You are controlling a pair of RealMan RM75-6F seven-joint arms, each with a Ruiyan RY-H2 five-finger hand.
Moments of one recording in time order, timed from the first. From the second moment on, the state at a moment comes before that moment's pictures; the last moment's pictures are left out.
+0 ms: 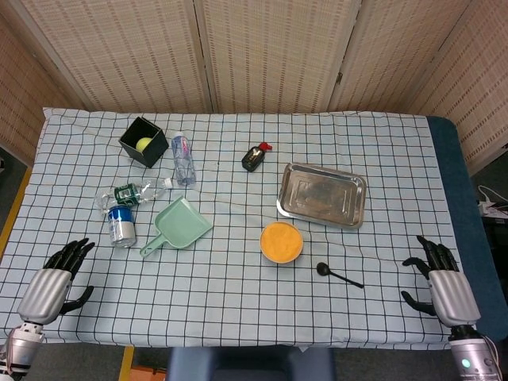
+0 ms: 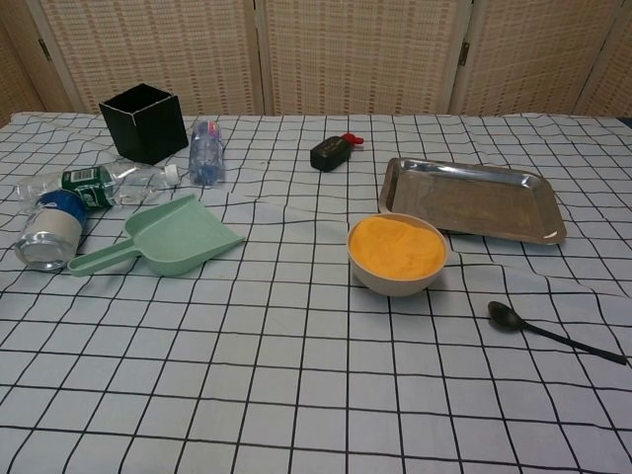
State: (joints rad) left arm -0.18 -1.14 0.02 -1.62 1.58 1.38 0.00; right arm 0.07 -1.16 0.01 -1.76 -1.47 1.38 -0.13
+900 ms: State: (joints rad) left arm -0.16 -1.06 0.05 -1.60 1.65 1.44 -0.20; right arm 0.26 -1.58 0.10 -1.69 -1.11 1.24 -0.67
